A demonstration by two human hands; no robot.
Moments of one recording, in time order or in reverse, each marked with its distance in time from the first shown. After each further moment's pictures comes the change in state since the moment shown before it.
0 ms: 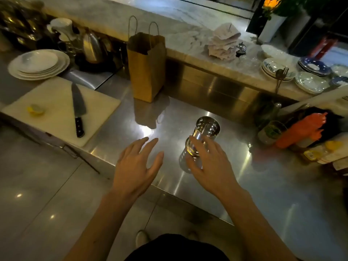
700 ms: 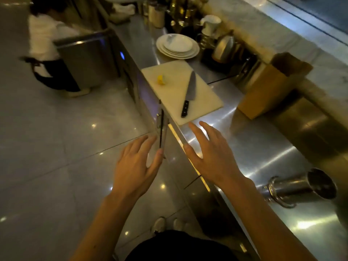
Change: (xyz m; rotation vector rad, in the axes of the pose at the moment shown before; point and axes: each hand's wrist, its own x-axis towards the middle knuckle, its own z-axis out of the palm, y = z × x) left_hand -0.146 -0.153 -0.098 0.050 0.383 -0.545; right_hand 0.043 -0.235 0.089 -0.012 -0.197 -0.690
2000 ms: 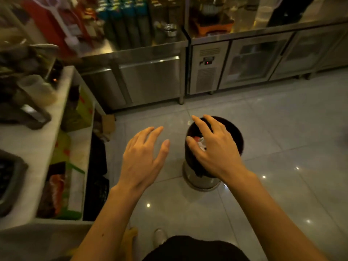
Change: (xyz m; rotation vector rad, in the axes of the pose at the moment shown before) left_hand -0.621 0.168 -0.005 0.365 0.992 -1.537; right_hand -0.422 -0.274 0.033 0.365 -0.629 -1.669
